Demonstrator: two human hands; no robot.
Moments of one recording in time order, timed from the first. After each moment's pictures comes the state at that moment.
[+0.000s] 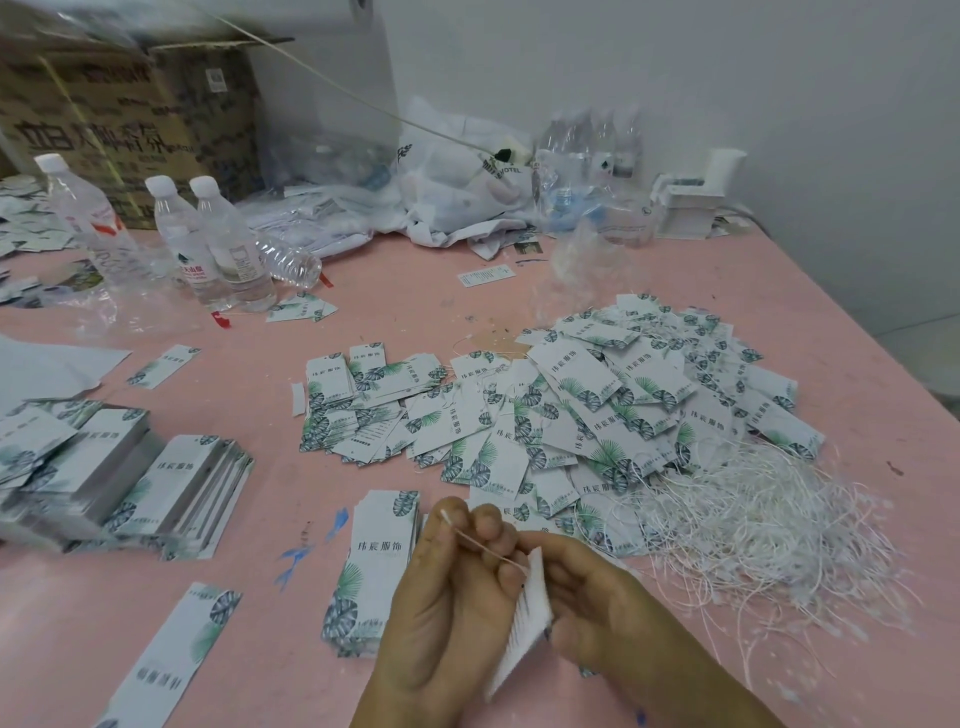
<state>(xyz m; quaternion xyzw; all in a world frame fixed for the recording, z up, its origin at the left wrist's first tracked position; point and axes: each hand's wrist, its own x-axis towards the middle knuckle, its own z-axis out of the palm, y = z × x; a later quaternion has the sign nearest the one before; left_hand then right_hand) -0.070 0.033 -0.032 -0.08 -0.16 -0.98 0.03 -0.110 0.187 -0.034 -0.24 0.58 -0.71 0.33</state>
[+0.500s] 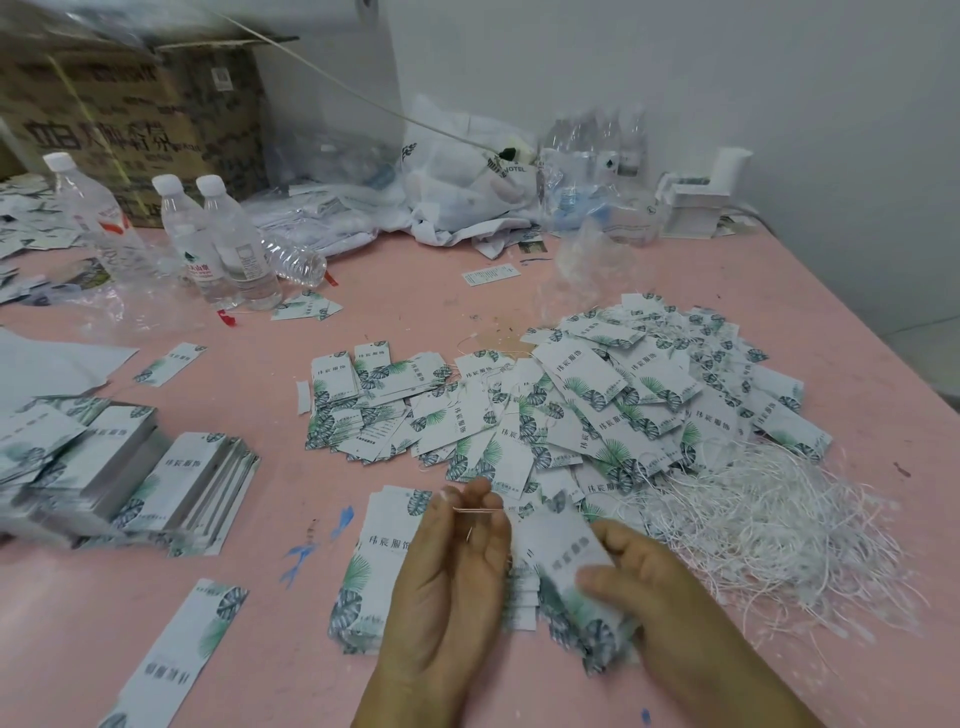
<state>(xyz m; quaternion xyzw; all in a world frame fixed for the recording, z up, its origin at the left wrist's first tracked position) -0.079 0.029 -0.033 0.12 -0.12 -0.98 0.10 -0.120 0.208 -0.029 -0.10 0.62 -0.71 0.32</state>
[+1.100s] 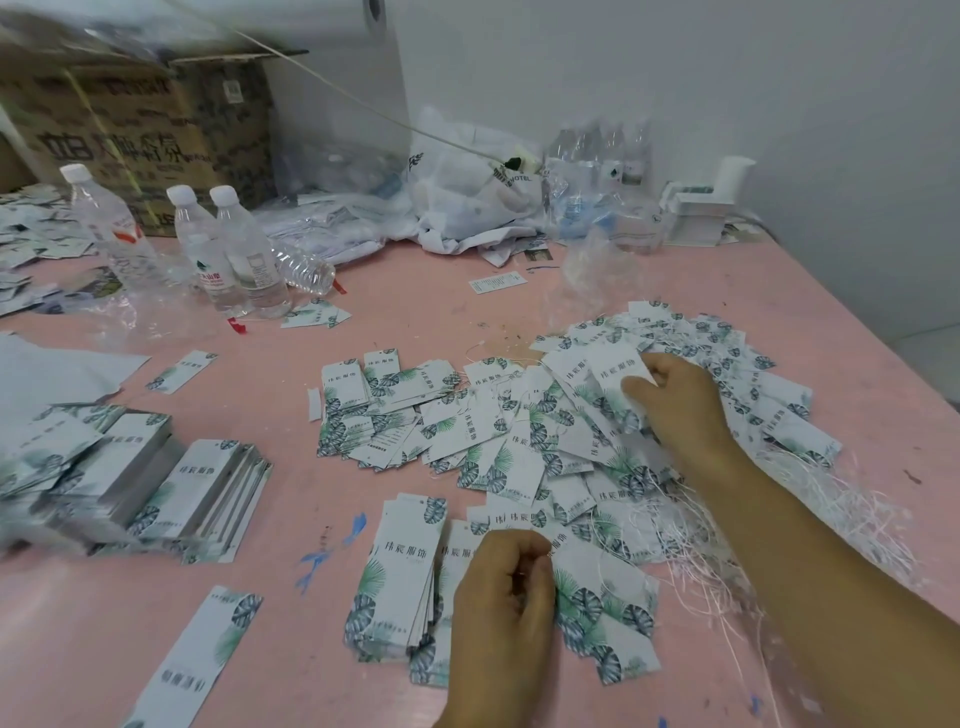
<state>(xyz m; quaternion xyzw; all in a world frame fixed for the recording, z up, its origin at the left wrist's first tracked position) -0.063 0.057 -0.053 0.13 -0.73 -0.64 0.19 -0.266 0.187 0.017 -0.06 0.84 -0.54 -0.04</state>
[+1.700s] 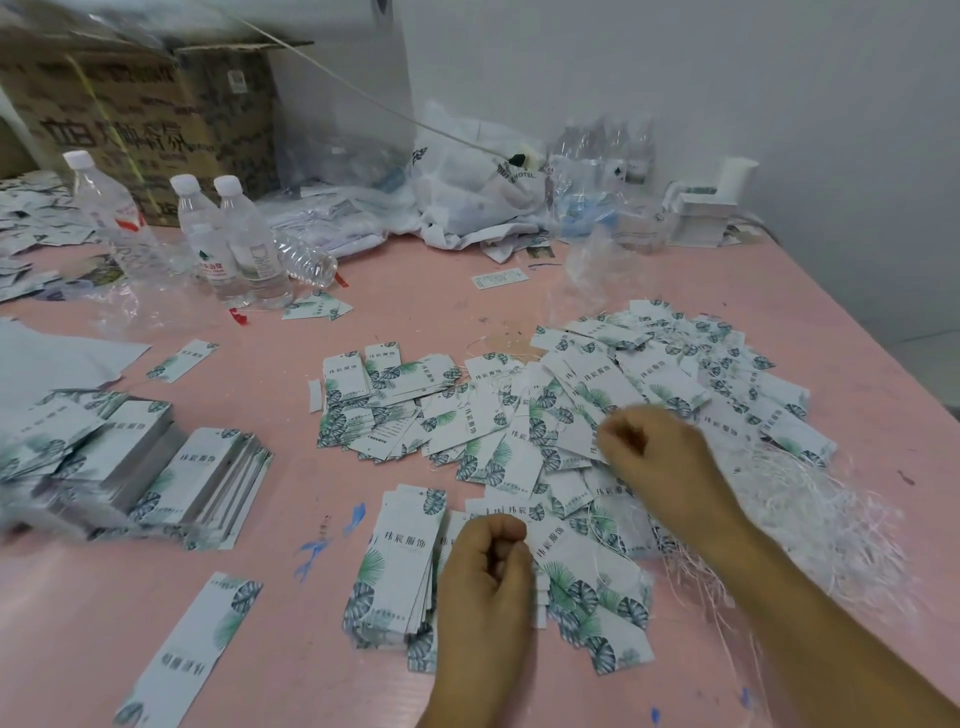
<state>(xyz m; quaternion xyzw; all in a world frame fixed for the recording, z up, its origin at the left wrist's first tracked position) -0.065 0.054 -0.044 0.18 -0.65 -0.71 0.20 -0.203 0.193 0.010 -0.19 0.89 -0.41 -0.01</state>
